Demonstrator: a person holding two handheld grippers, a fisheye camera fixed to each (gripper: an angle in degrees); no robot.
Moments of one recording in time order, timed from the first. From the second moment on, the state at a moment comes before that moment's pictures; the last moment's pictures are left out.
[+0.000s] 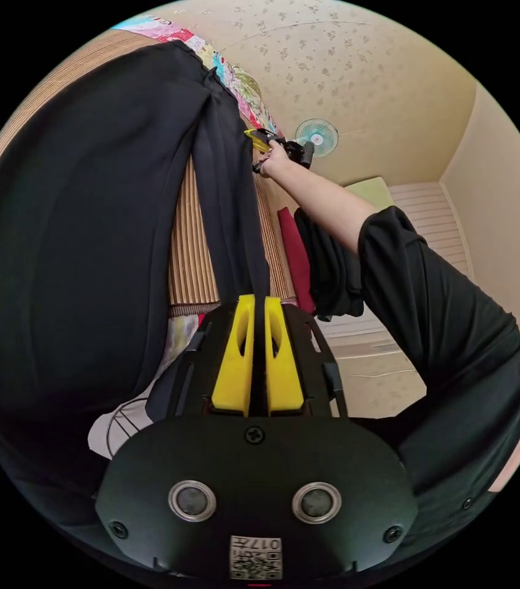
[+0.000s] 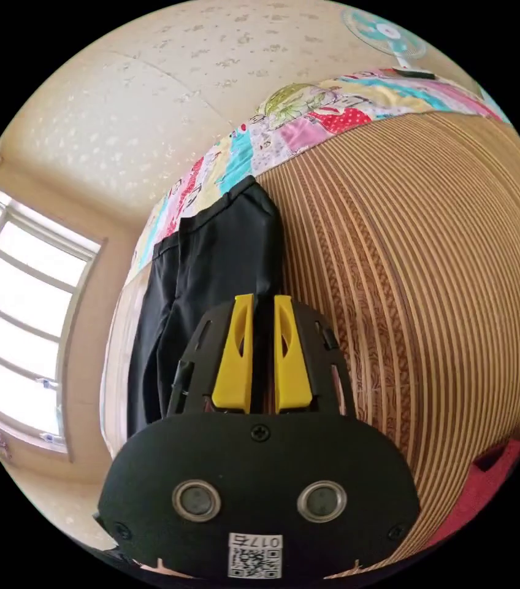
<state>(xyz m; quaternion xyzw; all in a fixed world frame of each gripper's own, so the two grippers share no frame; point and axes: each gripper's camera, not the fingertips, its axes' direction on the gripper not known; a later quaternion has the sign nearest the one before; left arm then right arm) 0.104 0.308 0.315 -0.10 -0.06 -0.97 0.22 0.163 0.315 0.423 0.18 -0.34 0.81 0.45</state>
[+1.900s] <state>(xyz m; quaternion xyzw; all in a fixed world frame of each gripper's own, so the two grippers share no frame) 0.180 0.220 0.324 -0.32 -0.20 -0.90 0.20 -0.133 0.245 0.230 0.30 -0.46 0.63 0.55</state>
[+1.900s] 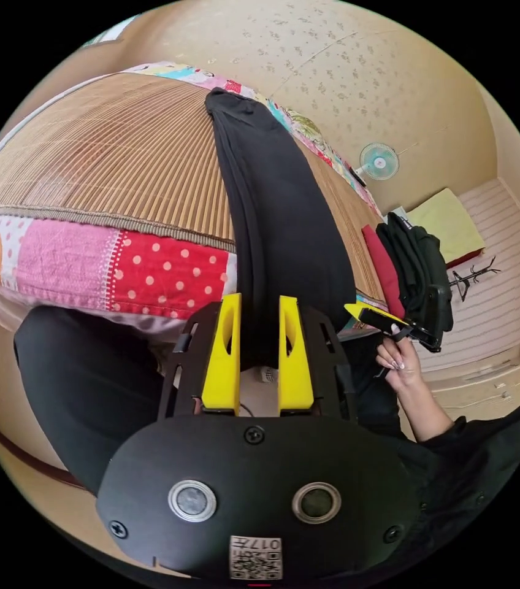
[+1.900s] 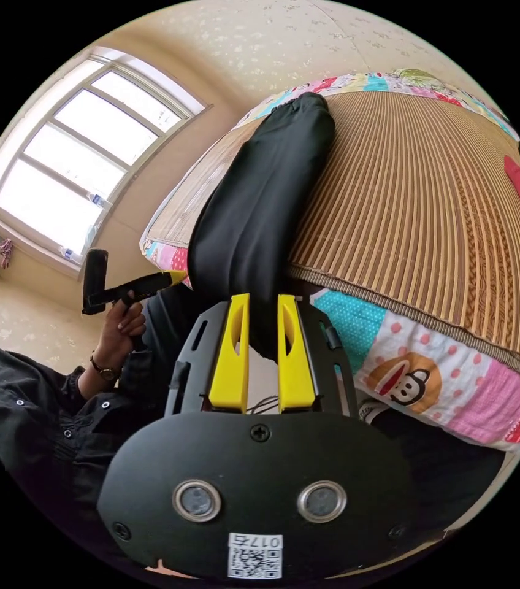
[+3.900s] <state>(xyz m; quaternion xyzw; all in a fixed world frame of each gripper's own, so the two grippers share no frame) 0.189 0.274 0.335 -0.30 -0.20 -0.91 0.20 -0.045 0.242 0.257 0.33 -0.48 0.61 0.53</state>
